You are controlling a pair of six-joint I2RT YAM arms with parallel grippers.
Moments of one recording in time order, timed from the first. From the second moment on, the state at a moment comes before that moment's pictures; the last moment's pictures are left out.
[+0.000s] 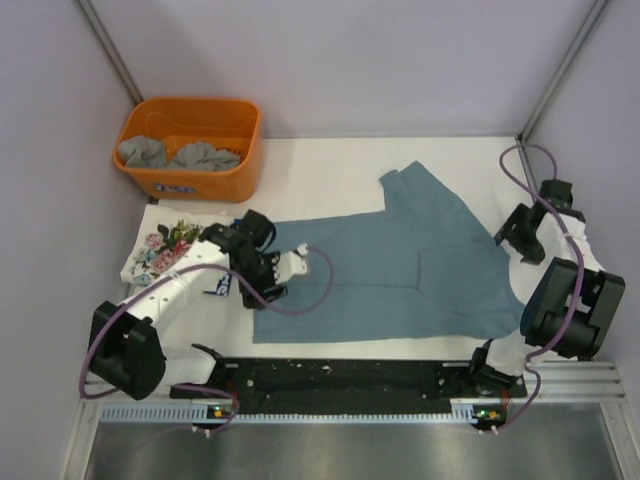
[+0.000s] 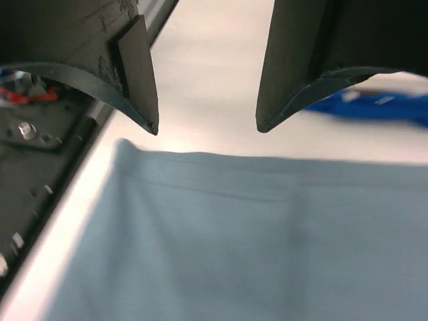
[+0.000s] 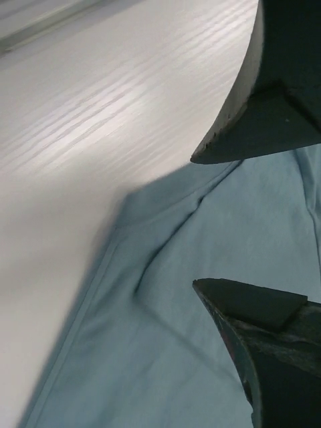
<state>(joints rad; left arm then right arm) -0.52 1.28 0.88 -1.07 0.25 0.86 -0.39 1.51 0.98 -0.62 0.04 0.32</state>
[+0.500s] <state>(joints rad) -0.21 1.82 1.52 -0.88 0.16 0.58 -0.01 2.15 2.15 -0.64 -0.10 0.09</state>
